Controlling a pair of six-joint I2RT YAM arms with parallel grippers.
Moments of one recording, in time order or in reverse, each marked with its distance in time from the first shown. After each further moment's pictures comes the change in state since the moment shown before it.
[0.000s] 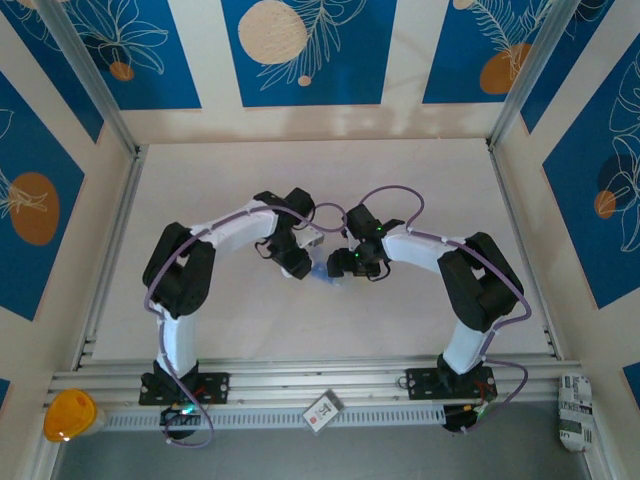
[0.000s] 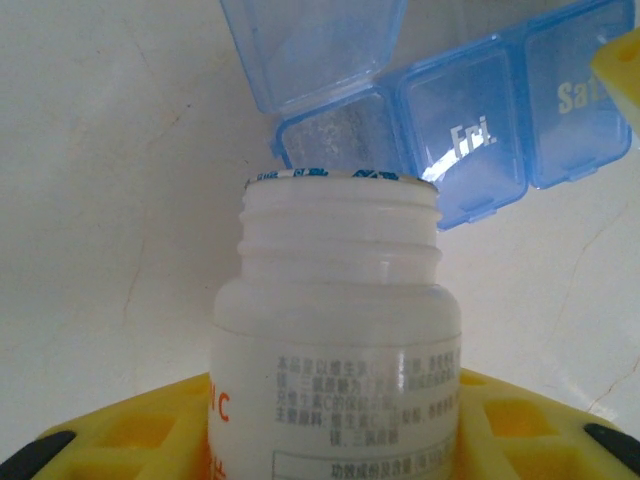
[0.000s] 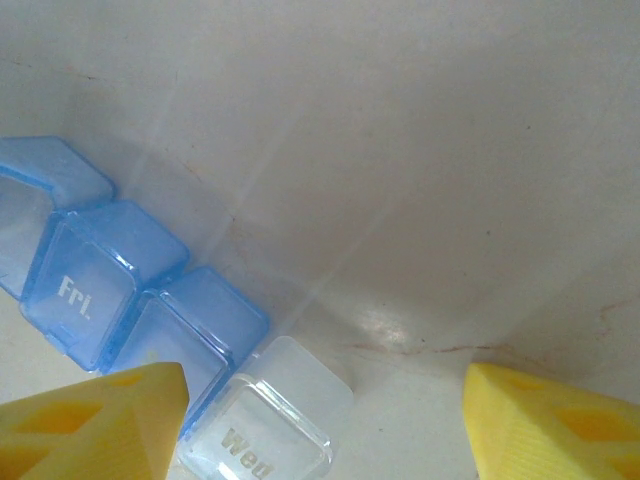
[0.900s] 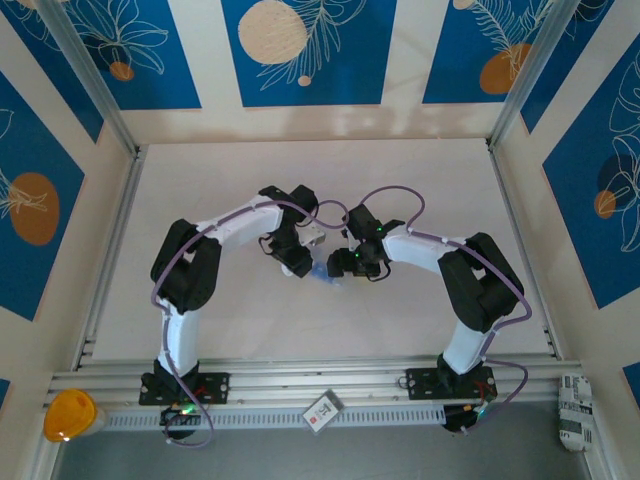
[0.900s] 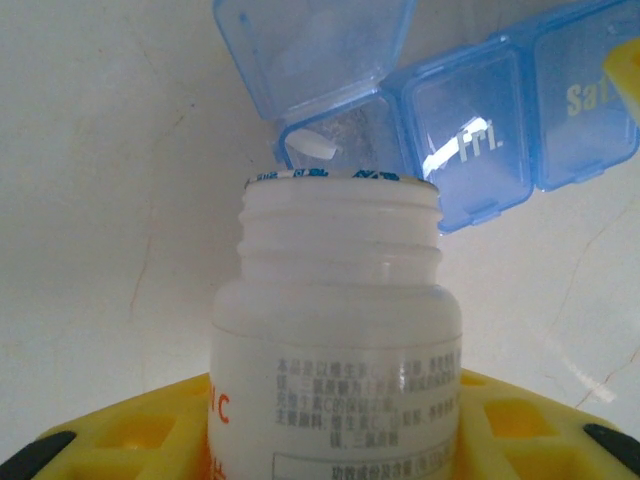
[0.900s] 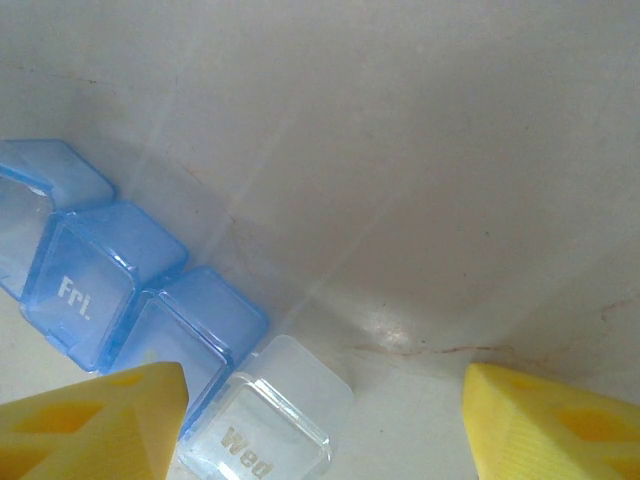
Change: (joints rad) left arm -0.003 0.053 0.085 -0.088 -0.012 0.005; right arm 0.000 -0.004 -0.006 0.010 0.000 0.008
